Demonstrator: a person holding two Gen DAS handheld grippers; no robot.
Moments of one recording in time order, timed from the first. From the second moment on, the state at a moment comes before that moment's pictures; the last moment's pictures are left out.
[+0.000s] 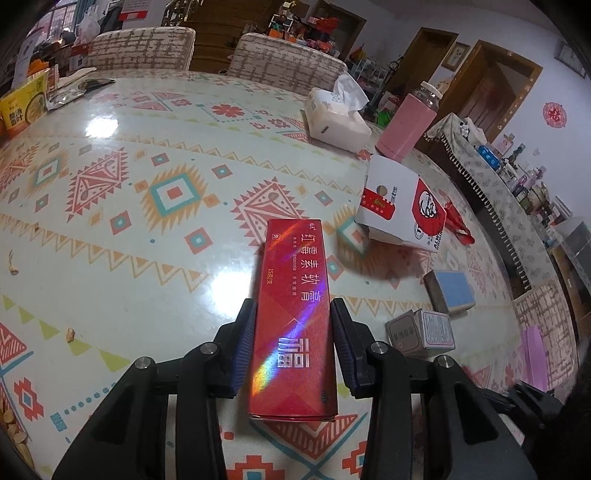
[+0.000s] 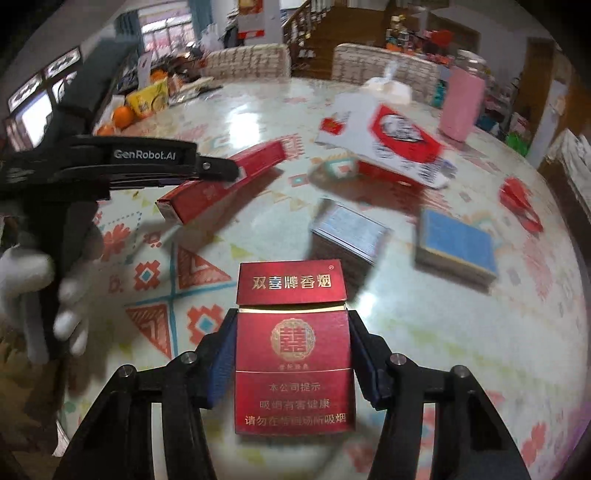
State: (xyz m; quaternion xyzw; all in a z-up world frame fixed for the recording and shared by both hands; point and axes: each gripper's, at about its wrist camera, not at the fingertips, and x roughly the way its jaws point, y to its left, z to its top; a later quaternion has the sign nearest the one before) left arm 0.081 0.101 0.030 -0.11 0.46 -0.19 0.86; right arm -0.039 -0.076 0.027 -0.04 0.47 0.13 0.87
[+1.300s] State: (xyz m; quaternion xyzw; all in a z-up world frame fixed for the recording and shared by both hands) left arm 0.013 0.043 0.042 -0.02 0.46 -0.13 0.88; right arm -0.243 -0.331 0.060 0.18 0.34 -0.03 0.92
